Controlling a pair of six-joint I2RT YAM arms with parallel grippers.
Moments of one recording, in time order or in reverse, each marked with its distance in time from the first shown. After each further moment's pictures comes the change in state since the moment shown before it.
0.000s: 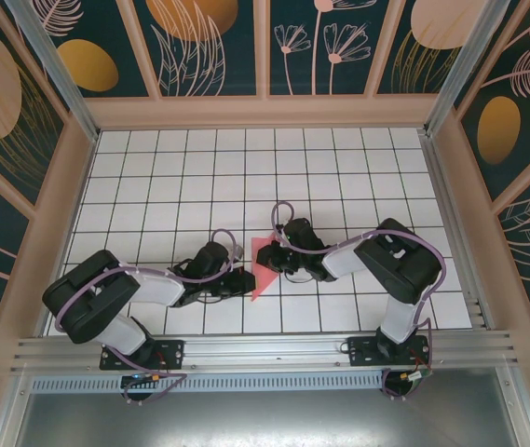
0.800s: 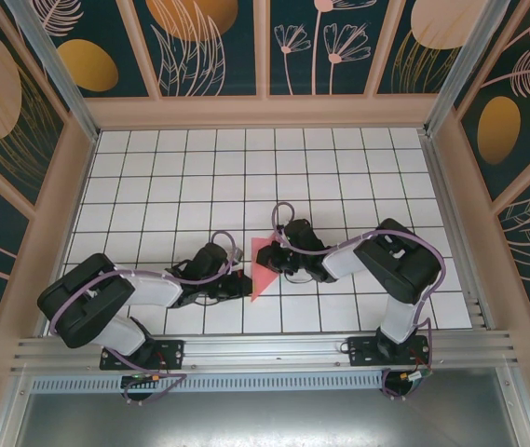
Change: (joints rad) left arm 0.000 -0.032 -0.009 -0.068 0.005 0.056; right arm 0.005 0.003 -0.010 0.021 0.006 0.021
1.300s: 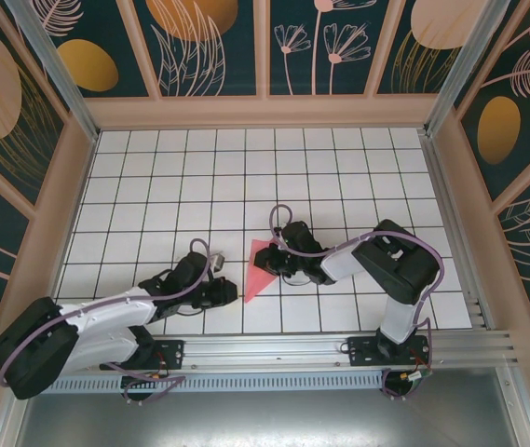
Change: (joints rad) left arm -0.002 -0.387 -0.091 -0.291 -0.116 -0.040; right arm 0.025 0.004 -0.003 0.012 0.004 0.025
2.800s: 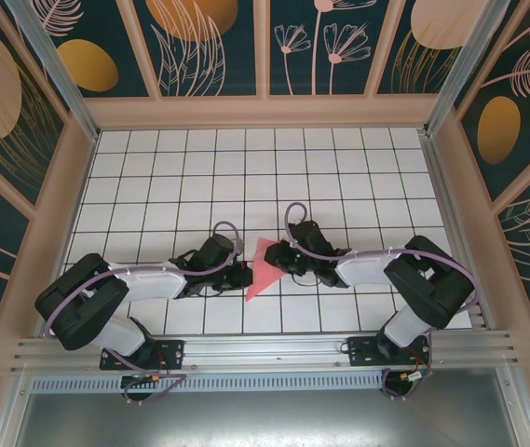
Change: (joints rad) left arm 0.000 0.378 0.221 0.101 -0.022 0.104; right arm -0.003 -0.229 -0.061 -0.175 0.154 -0.008
